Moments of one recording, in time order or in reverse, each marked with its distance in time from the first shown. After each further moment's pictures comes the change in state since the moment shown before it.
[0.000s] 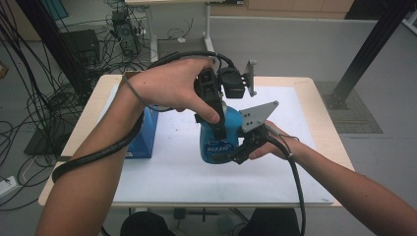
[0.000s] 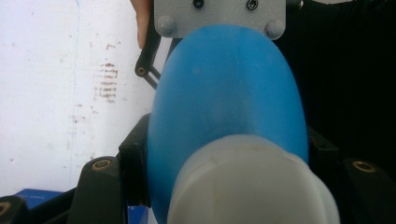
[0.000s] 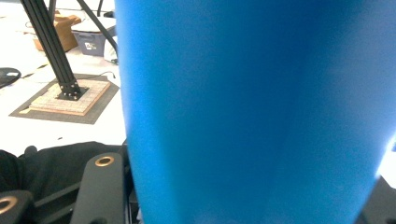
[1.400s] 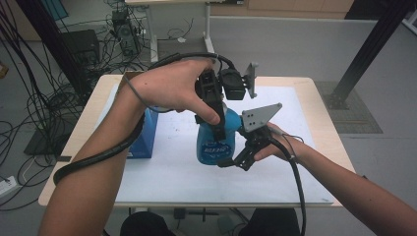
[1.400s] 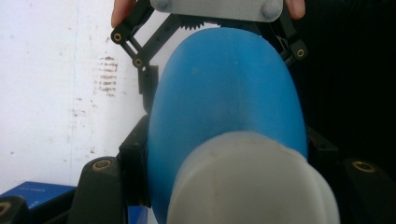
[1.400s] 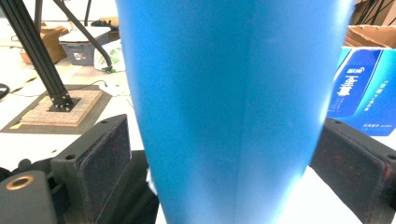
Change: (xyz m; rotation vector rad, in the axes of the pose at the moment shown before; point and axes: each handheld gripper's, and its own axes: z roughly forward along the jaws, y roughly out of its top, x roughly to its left) left arm -0.001 0.001 0.002 0.026 0.004 -0.012; right arm 0.004 -0.007 -0.005 -0.008 -0.048 0.065
